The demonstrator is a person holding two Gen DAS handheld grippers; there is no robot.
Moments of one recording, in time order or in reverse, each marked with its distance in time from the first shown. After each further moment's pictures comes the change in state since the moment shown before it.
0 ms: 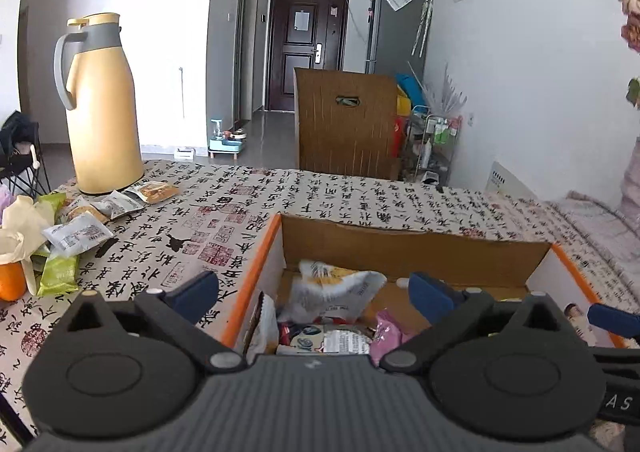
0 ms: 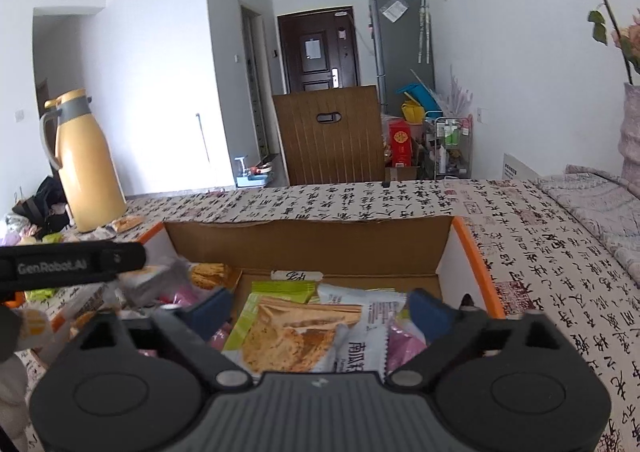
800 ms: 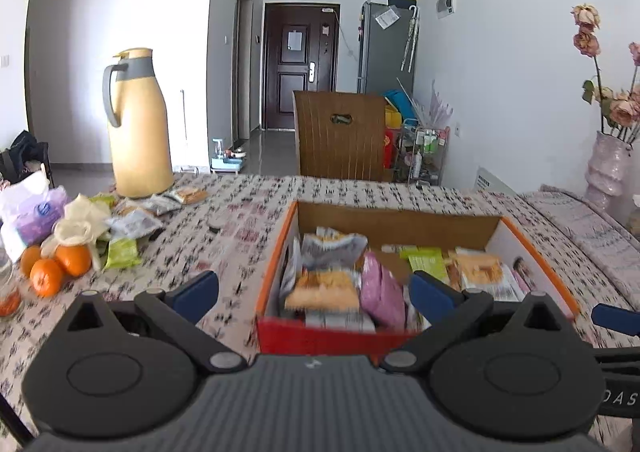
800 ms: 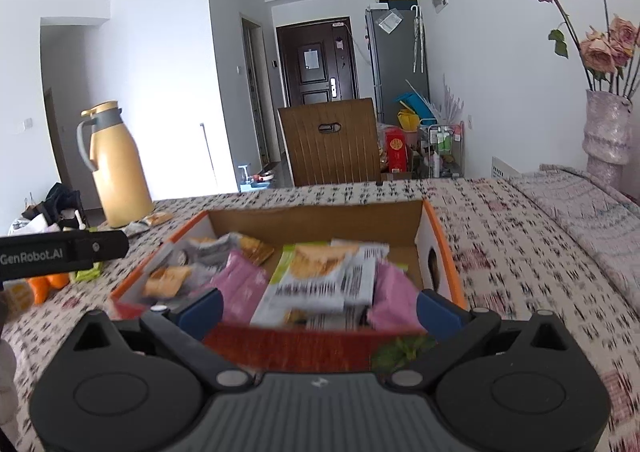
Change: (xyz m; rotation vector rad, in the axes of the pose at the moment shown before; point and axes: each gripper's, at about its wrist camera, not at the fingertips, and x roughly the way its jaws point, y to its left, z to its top) left arm -0.132 0.012 -0.047 0.043 -0.051 -0.010; right arm -0.128 0.017 -0.045 -0.006 -0.014 0.008
